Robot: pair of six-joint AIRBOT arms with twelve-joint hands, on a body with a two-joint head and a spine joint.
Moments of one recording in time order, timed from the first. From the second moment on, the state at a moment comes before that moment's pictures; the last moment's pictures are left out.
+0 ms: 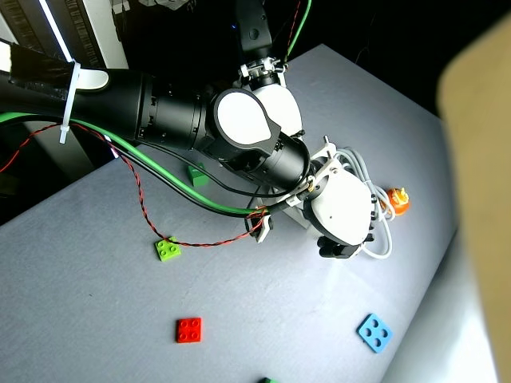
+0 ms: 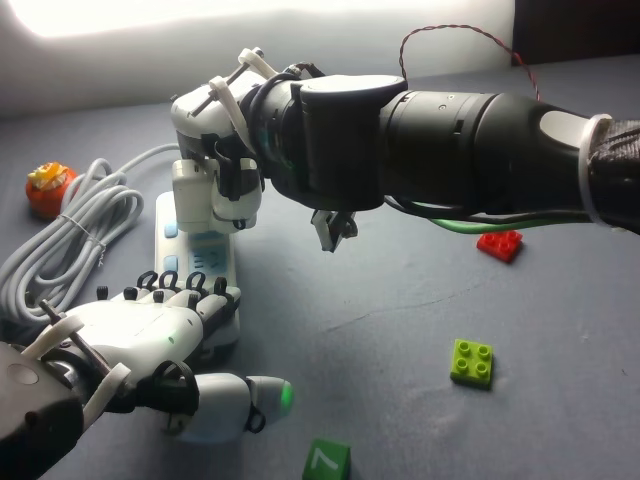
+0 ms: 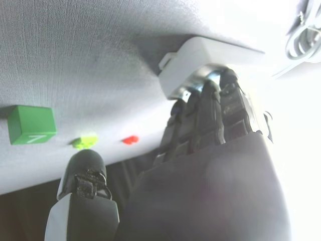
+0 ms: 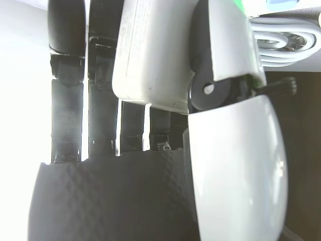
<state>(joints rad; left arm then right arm) 0.63 -0.92 0.65 -1.48 -0.67 2.10 -0.14 -1.89 1.71 -1.17 -0.35 0.30</state>
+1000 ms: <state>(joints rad) 0.61 -0.92 0.66 -1.50 -0.66 2.10 -0.09 -1.74 1.55 -1.15 -0.31 0.32</state>
